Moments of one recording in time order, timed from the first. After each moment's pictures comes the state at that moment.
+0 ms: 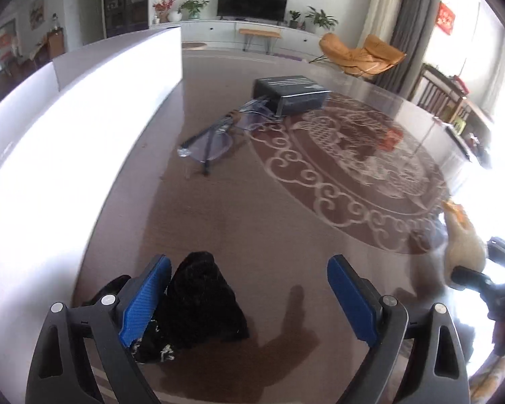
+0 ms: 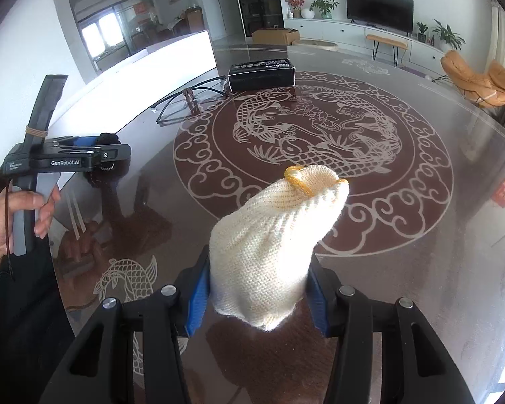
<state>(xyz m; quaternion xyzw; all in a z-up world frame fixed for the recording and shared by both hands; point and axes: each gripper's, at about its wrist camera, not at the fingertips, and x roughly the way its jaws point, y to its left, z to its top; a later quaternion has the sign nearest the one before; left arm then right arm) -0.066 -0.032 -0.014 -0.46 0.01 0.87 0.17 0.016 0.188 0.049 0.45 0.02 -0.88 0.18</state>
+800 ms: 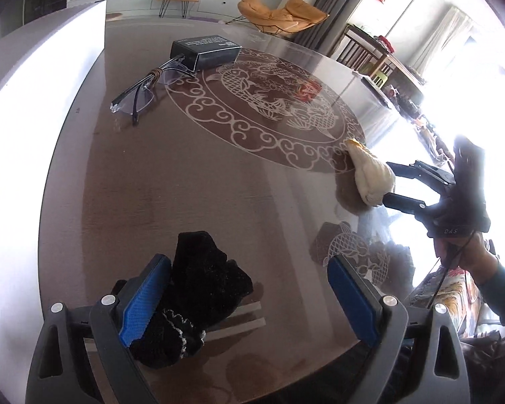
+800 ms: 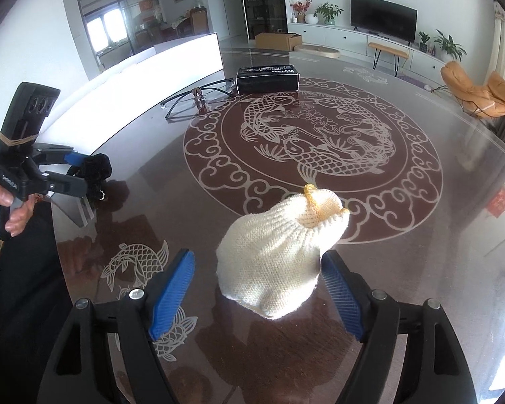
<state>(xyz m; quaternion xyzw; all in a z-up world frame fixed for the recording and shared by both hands) -0.036 -0.057 -0.002 -0.52 0.01 0.78 0.34 0.035 0.189 0.057 0.44 0.03 -0.88 0.18</state>
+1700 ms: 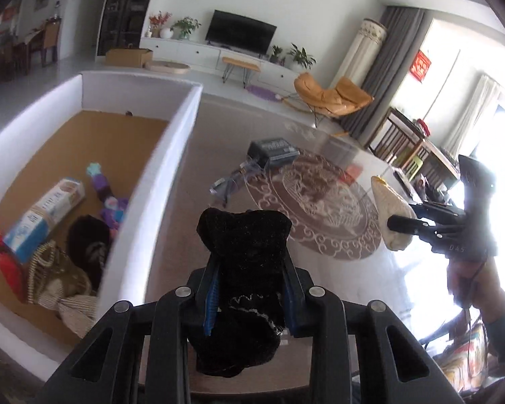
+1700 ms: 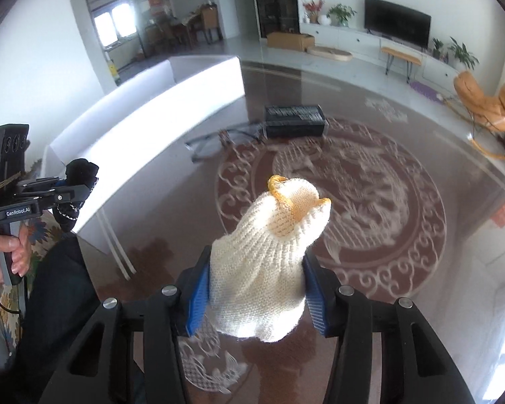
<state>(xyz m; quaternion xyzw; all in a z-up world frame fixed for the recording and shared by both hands) -0.015 -0.160 0.098 -0.40 -0.09 0.89 0.21 -0.010 0.132 0.146 0.44 0.04 -0.87 0.21</state>
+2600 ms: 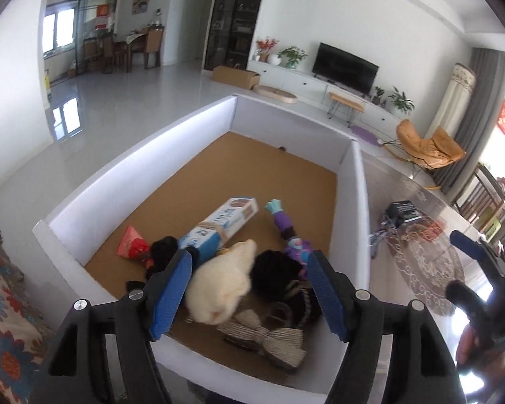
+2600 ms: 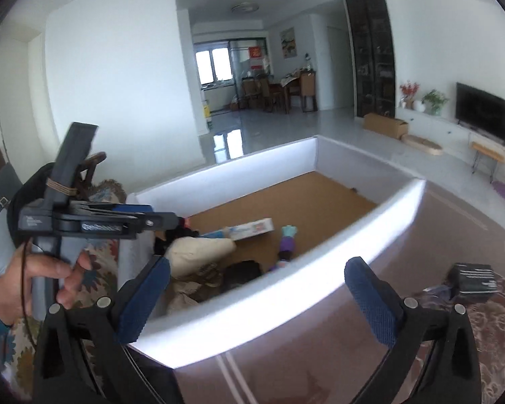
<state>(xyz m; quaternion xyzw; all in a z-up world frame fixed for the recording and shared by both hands) -0.019 -0.278 0.096 -0.37 -0.10 0.92 0.02 -0.036 -0.088 0.164 0.27 0.06 -0.89 0.36</state>
